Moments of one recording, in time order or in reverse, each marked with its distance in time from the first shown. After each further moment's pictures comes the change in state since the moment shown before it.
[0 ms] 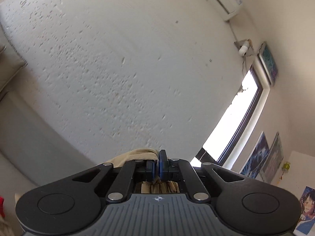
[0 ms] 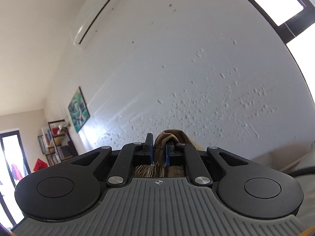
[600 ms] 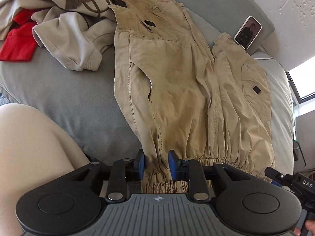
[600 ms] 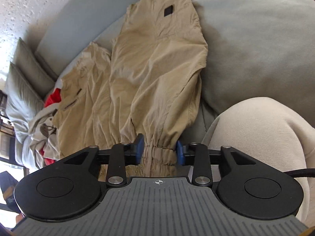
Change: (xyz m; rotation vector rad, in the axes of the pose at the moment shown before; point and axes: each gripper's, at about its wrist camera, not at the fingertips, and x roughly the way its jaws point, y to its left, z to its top) left arm 0.020 0.158 -0.241 -0.168 0.798 0.750; right arm -0.031 -0.182 -0.330 0.369 0.941 -0.572
